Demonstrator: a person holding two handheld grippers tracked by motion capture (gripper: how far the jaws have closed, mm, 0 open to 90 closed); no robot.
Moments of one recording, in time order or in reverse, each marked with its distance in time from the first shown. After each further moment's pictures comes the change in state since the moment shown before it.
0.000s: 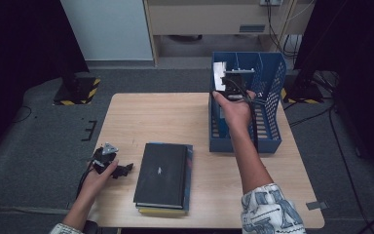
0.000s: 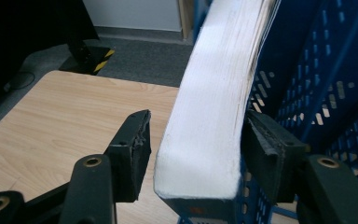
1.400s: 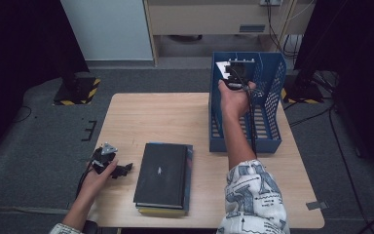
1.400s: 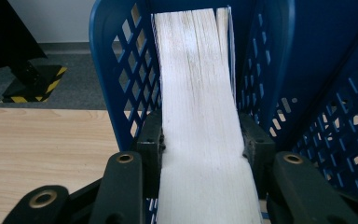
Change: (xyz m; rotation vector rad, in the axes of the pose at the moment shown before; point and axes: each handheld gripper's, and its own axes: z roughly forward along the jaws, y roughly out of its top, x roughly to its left) left arm 0.001 -0.001 -0.001 -0.001 0.003 -0.004; right arm -0.021 0.025 0.034 -0.017 -0.193 0.094
